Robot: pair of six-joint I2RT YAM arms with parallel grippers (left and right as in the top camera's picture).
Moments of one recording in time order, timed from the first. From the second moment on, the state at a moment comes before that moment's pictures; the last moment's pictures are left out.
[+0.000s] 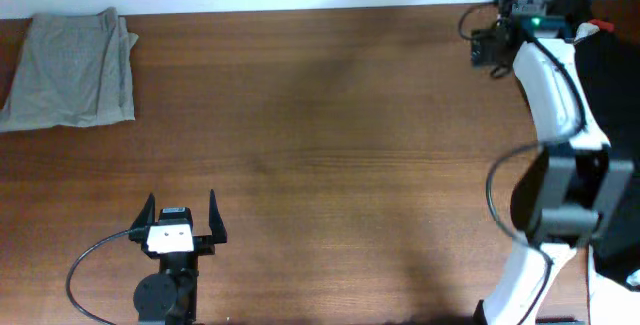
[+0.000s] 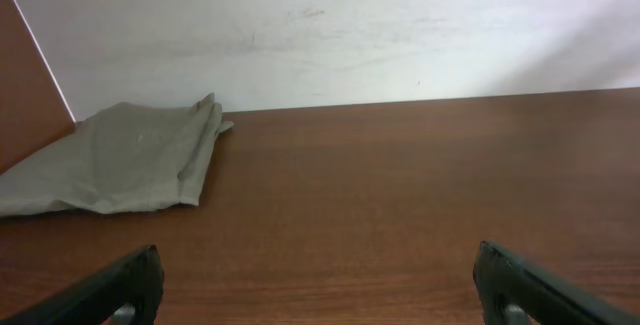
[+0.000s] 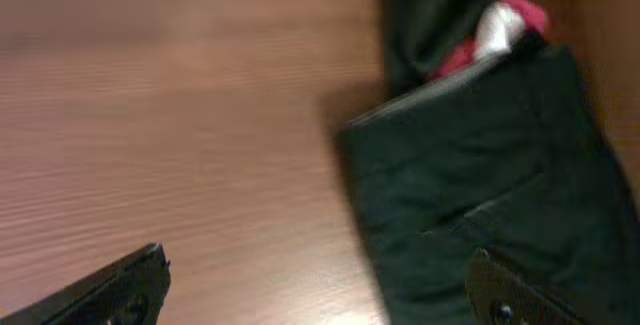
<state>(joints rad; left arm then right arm) -0.04 0.01 0.01 -0.07 -0.11 0.07 -0.11 2.13 1.89 -0.78 0.39 -0.12</state>
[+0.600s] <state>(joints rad) -0.04 0.01 0.01 -0.07 -0.11 0.07 -0.23 2.41 1.90 -0.55 0.56 -0.26</state>
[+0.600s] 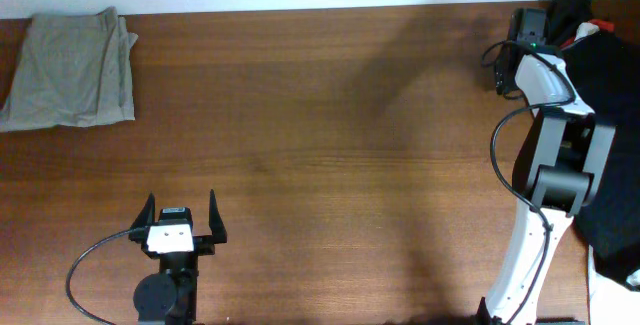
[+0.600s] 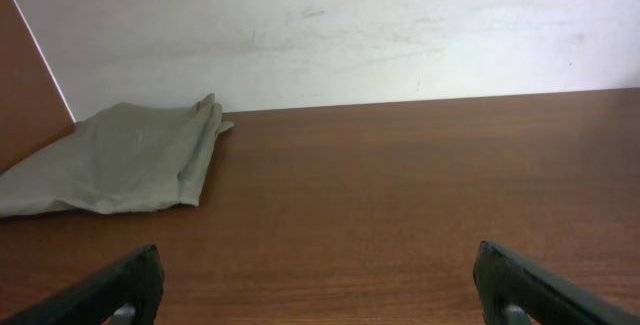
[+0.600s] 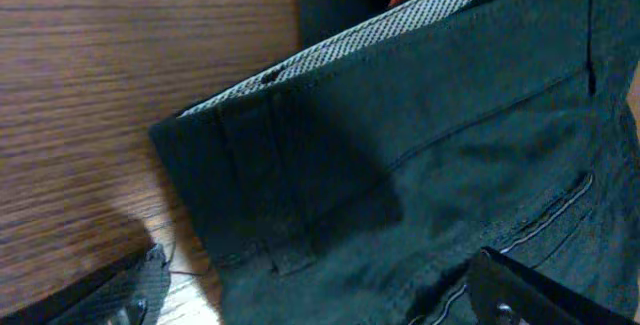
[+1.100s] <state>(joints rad) -0.04 0.01 0.01 -0.07 -0.11 0.07 -0.26 2.43 1.90 -0.57 0.50 -0.21</state>
